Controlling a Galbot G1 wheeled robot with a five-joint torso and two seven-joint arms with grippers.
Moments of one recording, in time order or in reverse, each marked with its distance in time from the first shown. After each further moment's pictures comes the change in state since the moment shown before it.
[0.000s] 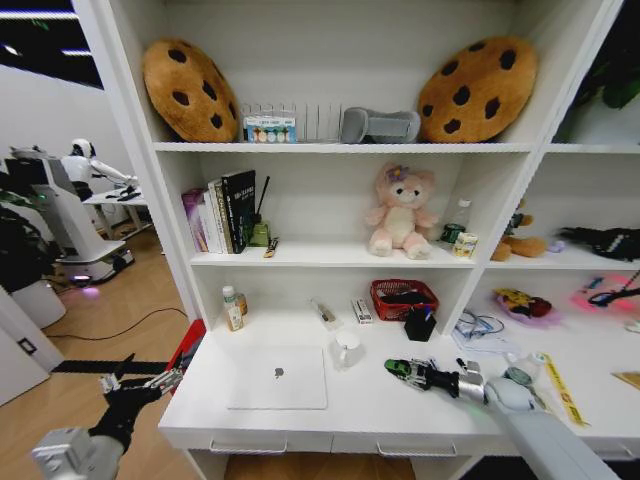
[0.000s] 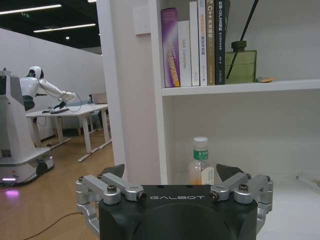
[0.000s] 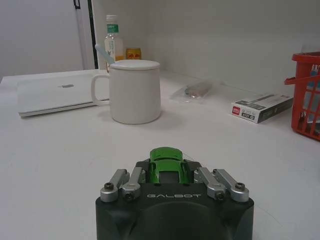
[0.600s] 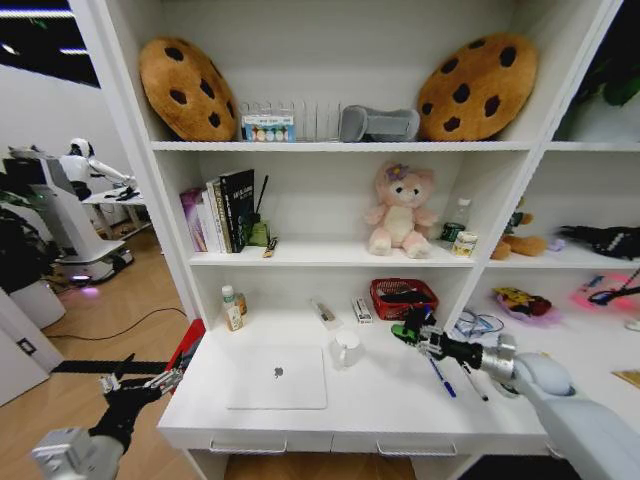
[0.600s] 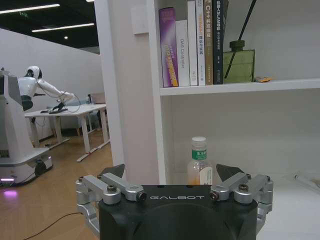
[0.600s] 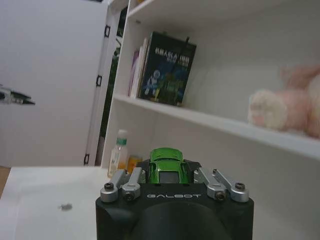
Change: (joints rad) left arm 0.000 0.000 0.000 0.000 0.000 0.000 0.000; right arm -0.048 -0.188 0.197 0.482 0.356 -0.150 0.063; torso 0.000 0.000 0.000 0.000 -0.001
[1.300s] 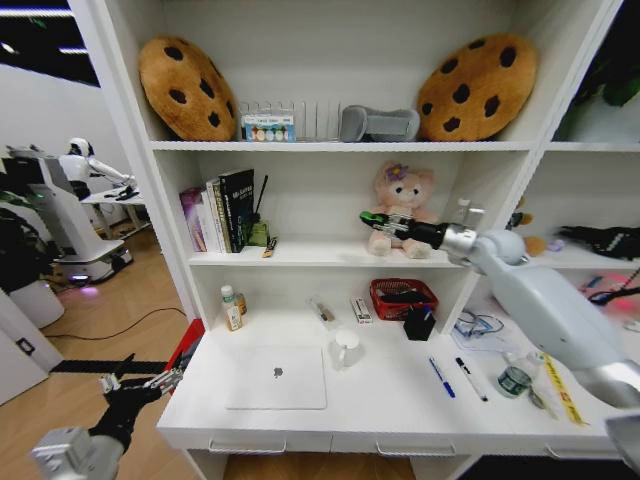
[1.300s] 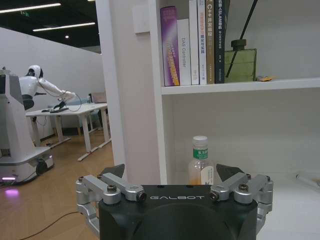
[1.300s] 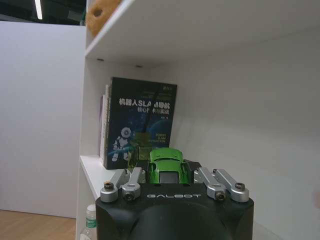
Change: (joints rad) left arm 0.000 0.000 0.000 0.000 0.000 0.000 -0.001; right arm 1.028 0.194 -0.796 -0.338 0.142 -0.330 0.261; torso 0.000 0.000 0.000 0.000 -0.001
